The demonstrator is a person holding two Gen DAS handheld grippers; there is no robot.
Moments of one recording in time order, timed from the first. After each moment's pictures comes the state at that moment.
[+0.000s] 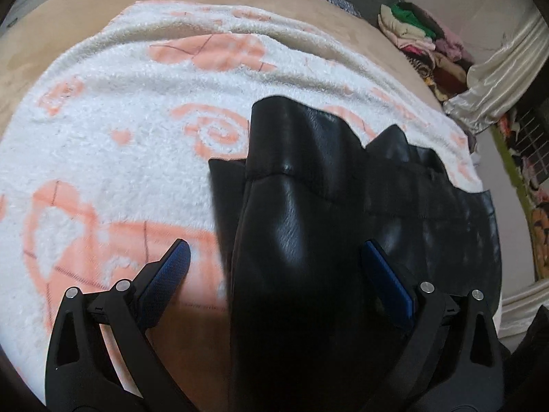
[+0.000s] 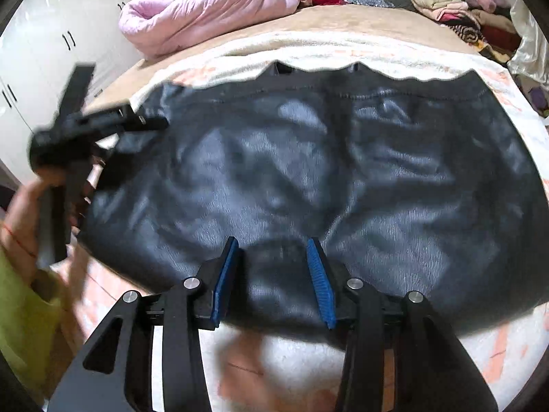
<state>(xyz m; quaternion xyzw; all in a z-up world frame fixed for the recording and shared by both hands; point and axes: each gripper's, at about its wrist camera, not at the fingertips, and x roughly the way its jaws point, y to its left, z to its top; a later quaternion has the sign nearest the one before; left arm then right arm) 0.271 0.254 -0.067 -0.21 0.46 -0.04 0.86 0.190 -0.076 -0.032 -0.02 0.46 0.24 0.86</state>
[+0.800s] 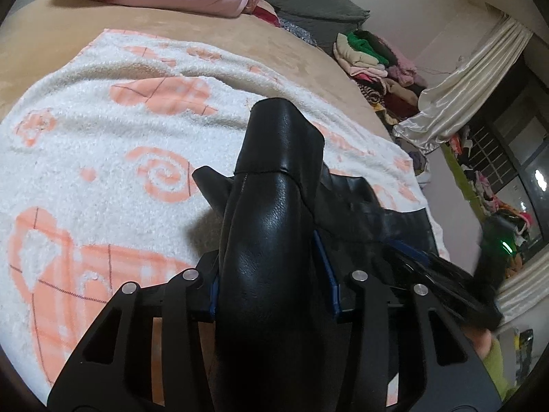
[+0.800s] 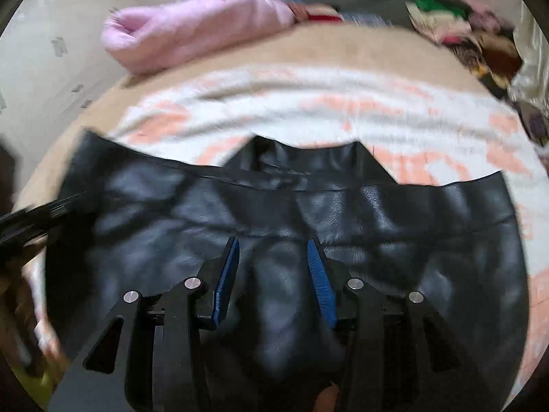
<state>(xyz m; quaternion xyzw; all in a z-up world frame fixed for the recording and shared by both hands) 0.262 0.250 -0.023 -0.25 0.39 -0.13 0.88 0.286 -0.053 -0.003 -0.05 0.42 0.23 0.88</state>
